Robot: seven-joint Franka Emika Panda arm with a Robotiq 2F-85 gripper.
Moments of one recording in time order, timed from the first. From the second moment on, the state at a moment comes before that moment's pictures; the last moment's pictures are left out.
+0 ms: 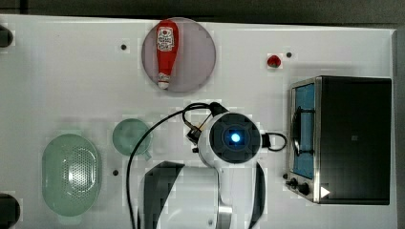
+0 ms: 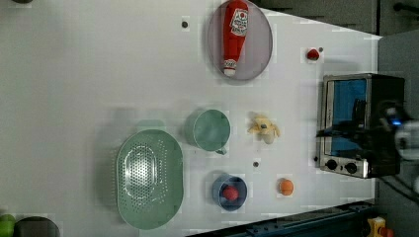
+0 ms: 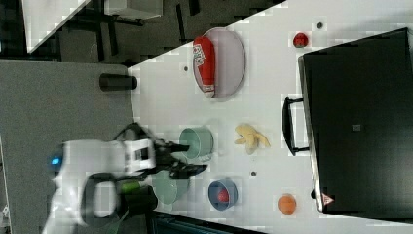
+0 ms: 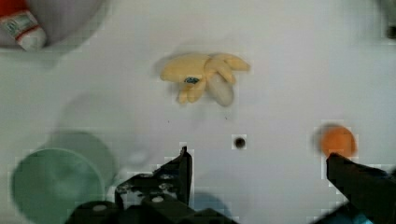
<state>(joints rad) 0.04 -0.17 -0.08 -2.39 0.02 0.52 -0.23</state>
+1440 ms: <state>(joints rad) 0.03 0.40 -0.06 -2.42 -0.01 1.13 -0.77</state>
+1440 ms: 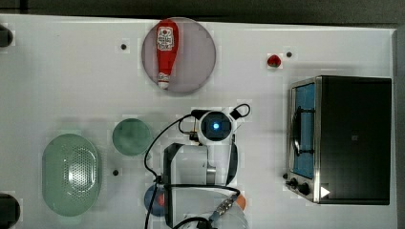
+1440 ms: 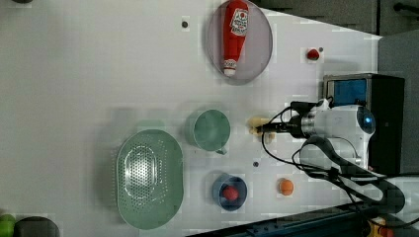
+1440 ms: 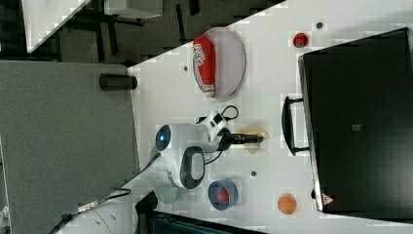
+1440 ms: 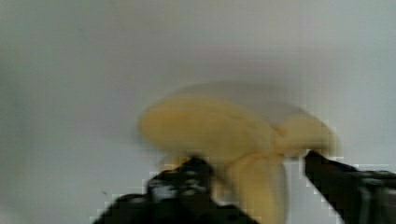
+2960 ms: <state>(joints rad) 0.01 -0.32 0.12 -2.17 0.01 0.35 -0.56</state>
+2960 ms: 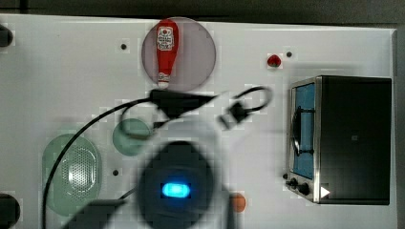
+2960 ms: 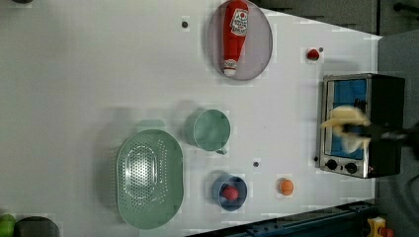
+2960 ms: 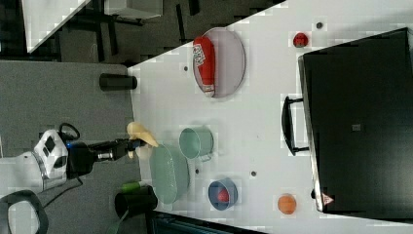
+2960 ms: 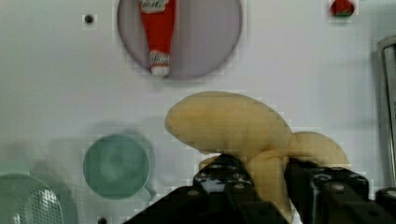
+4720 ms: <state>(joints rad) 0.06 0.12 0.37 -2.40 0.07 0.91 0.15</state>
